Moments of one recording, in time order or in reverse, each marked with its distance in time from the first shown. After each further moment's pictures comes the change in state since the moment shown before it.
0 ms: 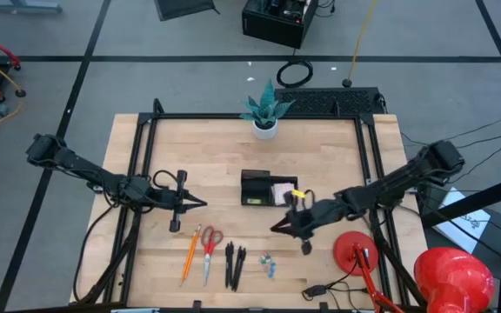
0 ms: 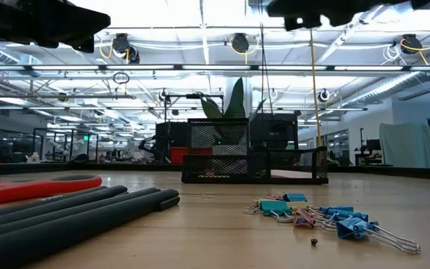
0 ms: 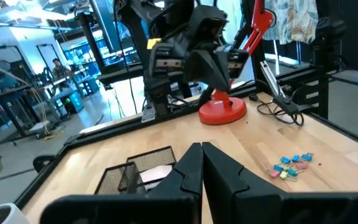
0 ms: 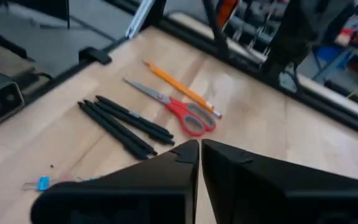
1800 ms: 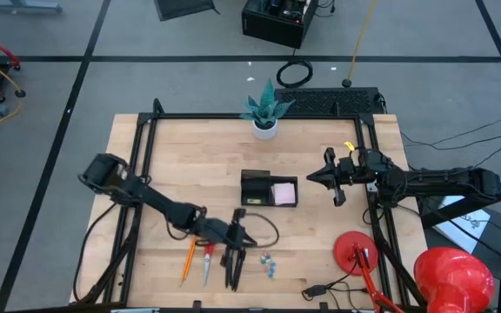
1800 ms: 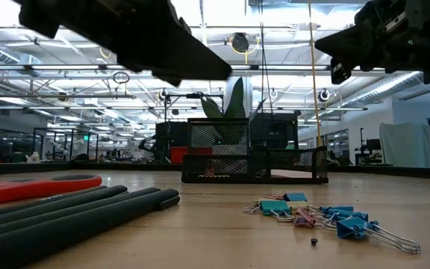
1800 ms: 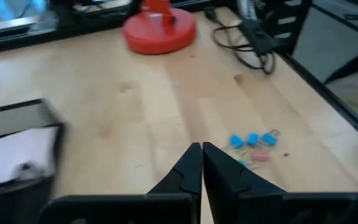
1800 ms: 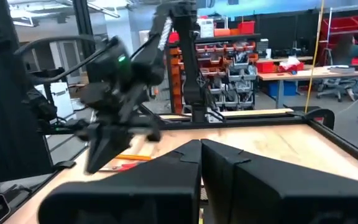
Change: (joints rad) left arm -0.050 0.969 0.681 -0.169 0.094 -0.262; right arm -0.614 -0.688 -0.627 0.405 -0.481 0.390
